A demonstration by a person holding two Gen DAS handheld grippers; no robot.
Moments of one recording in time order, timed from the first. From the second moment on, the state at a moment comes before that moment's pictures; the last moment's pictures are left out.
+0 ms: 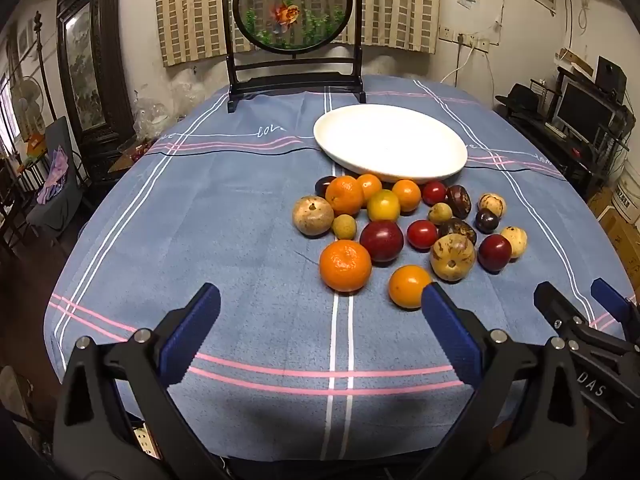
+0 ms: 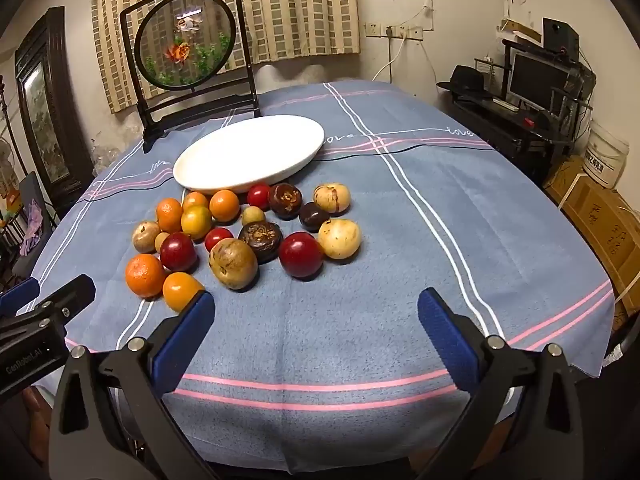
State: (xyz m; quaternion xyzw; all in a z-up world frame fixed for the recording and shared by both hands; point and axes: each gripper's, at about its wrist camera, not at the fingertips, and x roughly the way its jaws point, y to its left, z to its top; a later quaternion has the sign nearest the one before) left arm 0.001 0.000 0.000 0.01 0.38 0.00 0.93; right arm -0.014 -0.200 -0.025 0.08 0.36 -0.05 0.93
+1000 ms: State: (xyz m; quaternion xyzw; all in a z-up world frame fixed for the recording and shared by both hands) left arm 0.002 0.002 -0.007 0.00 0.39 0.01 0.92; right arm -0.011 -0.200 -0.035 0.10 0.36 -0.03 0.93
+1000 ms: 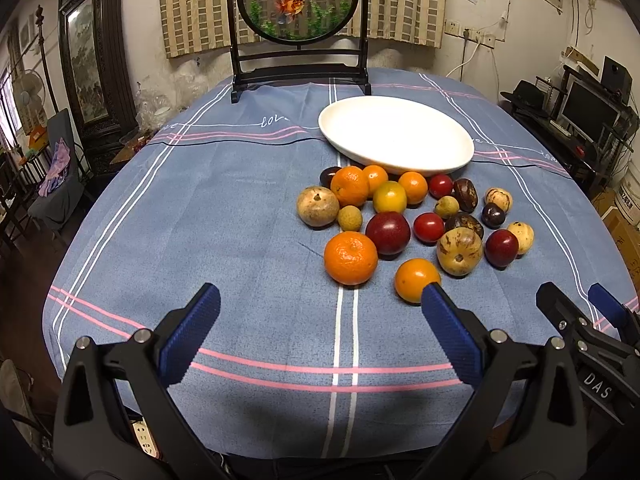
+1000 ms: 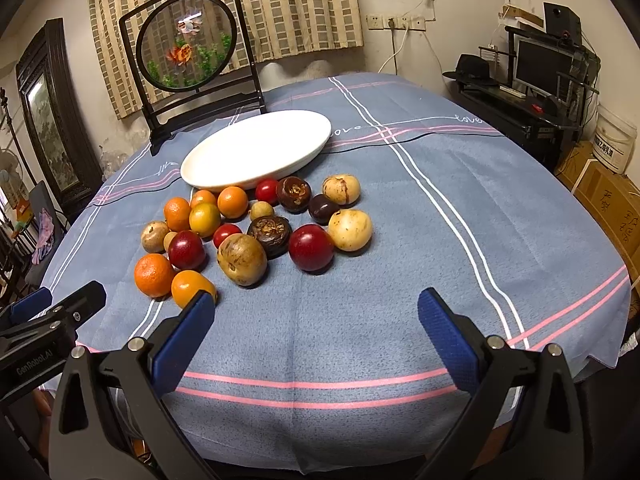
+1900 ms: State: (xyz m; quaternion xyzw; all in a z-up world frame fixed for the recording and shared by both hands) left arm 0.003 0.001 -0.011 0.00 0.39 0.00 0.92; right arm -0.011 -0.200 -0.037 0.10 0.37 -0.03 0.92
